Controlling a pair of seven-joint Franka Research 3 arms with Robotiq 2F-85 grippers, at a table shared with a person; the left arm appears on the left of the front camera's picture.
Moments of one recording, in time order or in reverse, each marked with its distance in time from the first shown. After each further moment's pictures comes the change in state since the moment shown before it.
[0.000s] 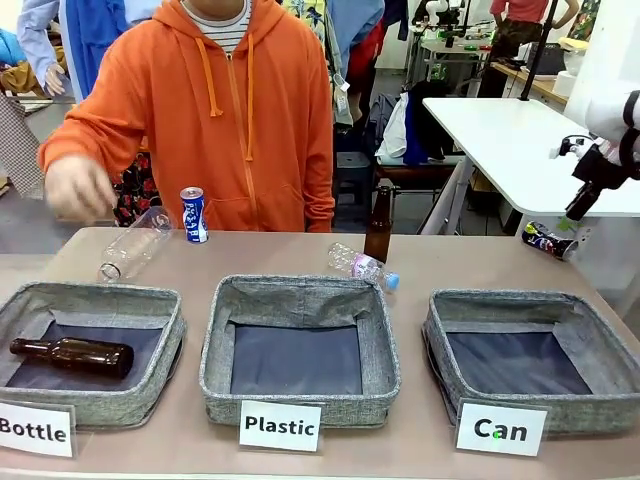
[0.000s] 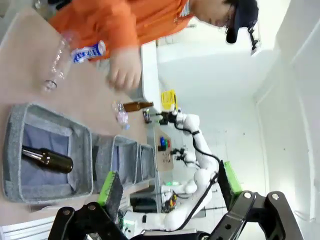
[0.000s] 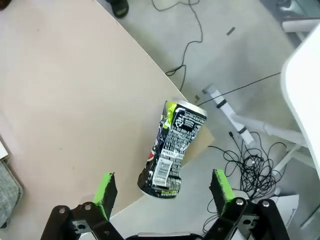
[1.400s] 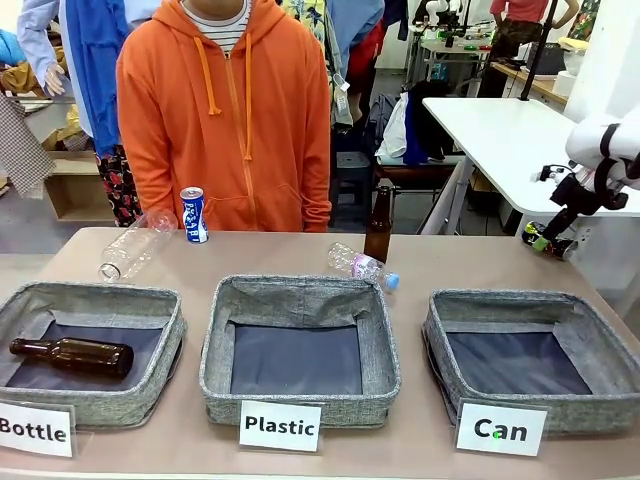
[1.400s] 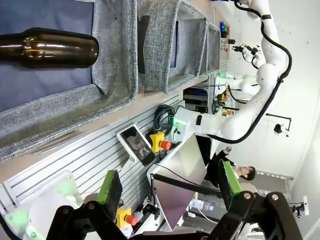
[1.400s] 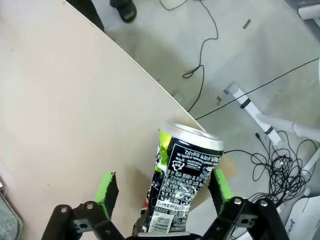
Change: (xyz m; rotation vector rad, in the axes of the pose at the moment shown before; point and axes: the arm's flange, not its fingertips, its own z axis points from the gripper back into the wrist) left arm -0.105 0.088 -0.153 0.305 0.614 -0.025; right arm -0.001 -0.017 -0.071 0.101 -0.011 -0.120
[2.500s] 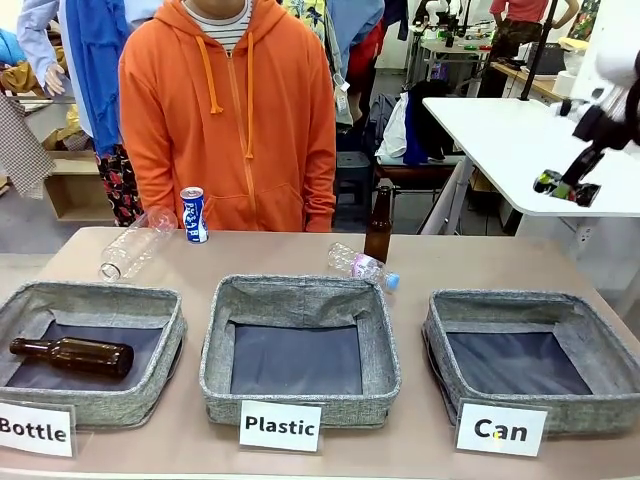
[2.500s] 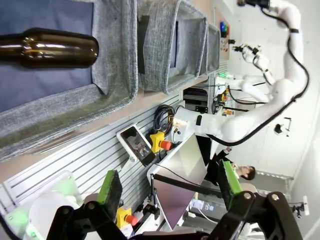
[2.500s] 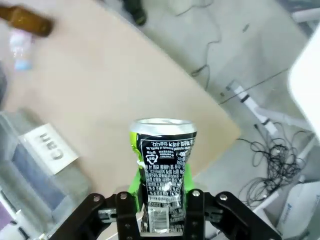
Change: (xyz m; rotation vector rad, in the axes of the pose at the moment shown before) left arm 0.000 0.000 0.000 0.000 0.000 0.000; right arm 0.040 0.097 0.170 0.013 0.035 0.005
